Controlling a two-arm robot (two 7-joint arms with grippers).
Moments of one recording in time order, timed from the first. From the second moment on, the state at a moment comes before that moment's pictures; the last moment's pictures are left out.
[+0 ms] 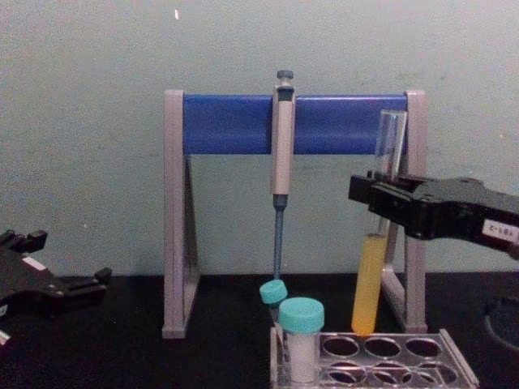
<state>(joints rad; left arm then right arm) -0.20 0.60 0.45 -1.41 -0.25 -0.12 0.03 0.20 0.45 -0.38 -1.62 0.51 0.01 0.46</state>
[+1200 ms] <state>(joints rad) -0.20 0.60 0.45 -1.41 -0.25 -0.12 0.03 0.17 0.43 -0.31 -1.62 0.41 0.02 0.37</state>
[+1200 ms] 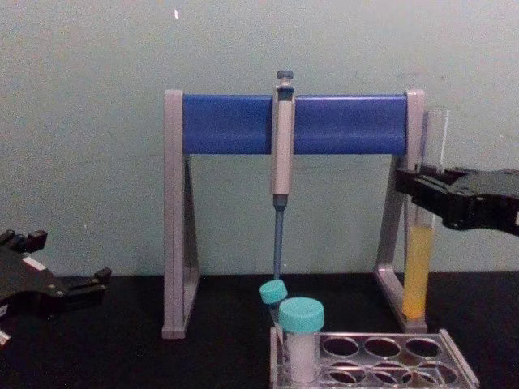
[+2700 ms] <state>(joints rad) -0.20 0.60 0.45 -1.41 -0.25 -0.12 0.03 0.25 0.43 -0.40 -1.59 0.44 0.03 0.43</state>
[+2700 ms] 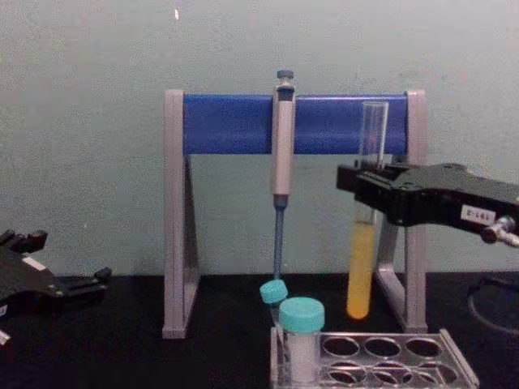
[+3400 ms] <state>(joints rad) -0.20 0.60 0.45 -1.41 -0.25 -0.12 0.03 0.23 0.43 -0.35 -1.59 0.43 0.03 0.40</state>
